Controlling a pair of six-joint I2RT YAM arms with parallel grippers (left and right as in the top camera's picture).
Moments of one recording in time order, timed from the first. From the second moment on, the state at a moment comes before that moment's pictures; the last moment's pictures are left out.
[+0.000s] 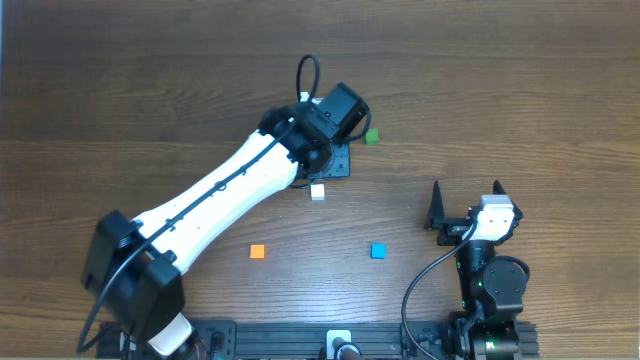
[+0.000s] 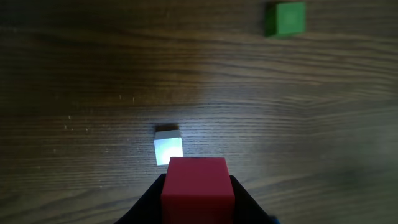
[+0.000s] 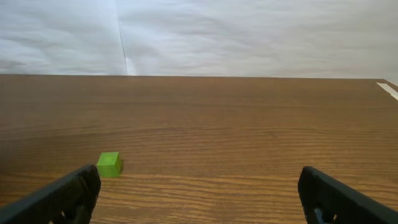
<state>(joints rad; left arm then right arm) -0.75 1.79 1.49 -0.97 -0.08 -0.75 0.04 0.01 0.01 -0.07 0.04 0.00</state>
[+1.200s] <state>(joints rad) -0.75 1.90 1.36 -0.89 -0.06 -0.86 0.04 0.01 0.01 -0.07 0.04 0.00</state>
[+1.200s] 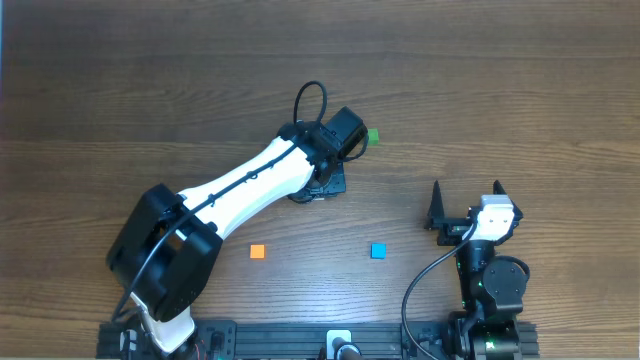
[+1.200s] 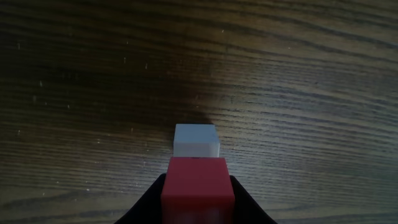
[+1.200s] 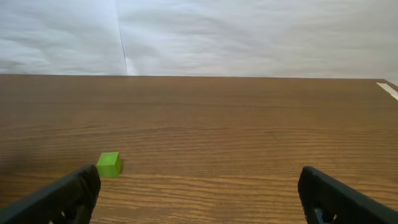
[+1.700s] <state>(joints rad) -0.76 1.95 1.36 -0.88 -0.06 -0.86 0.04 0.01 0.01 -0.07 0.04 0.00</state>
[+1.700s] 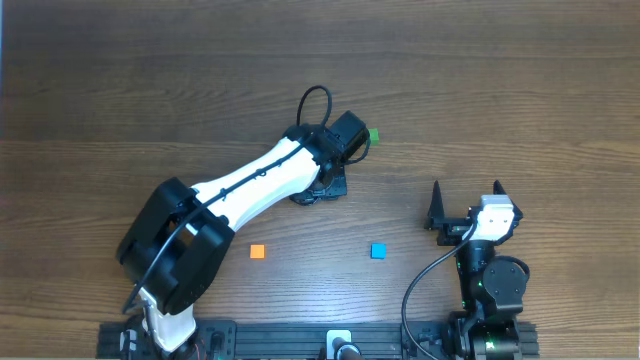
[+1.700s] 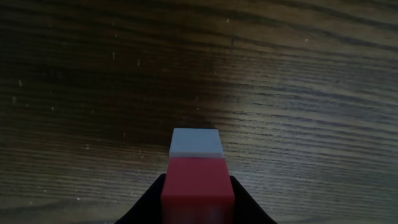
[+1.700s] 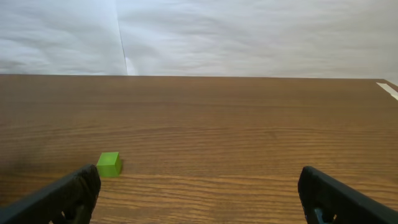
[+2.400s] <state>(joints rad) -0.76 1.95 1.36 -0.87 -0.06 -0.86 0.04 0.01 0.01 -0.07 0.04 0.00</state>
